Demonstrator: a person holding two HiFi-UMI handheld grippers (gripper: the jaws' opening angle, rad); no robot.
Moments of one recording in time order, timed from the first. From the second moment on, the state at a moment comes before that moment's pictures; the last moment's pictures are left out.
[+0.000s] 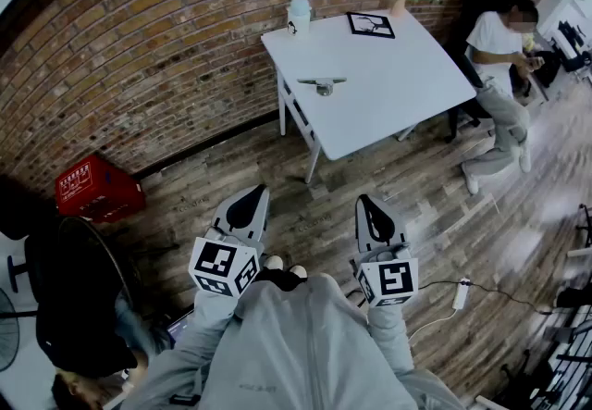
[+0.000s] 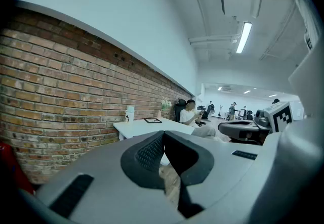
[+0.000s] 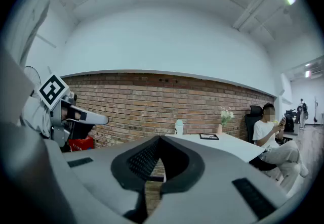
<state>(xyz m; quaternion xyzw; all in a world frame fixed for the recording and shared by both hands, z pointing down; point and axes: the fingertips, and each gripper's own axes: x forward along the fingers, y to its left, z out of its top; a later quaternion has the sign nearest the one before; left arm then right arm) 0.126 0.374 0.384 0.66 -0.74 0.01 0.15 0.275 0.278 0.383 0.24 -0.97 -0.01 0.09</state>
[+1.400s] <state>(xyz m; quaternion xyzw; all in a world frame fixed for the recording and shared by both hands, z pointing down) -0.097 0.263 0.392 0.69 -0.71 0.02 0.15 0.063 0.169 0.391 0.29 -0.95 0.01 0.09</state>
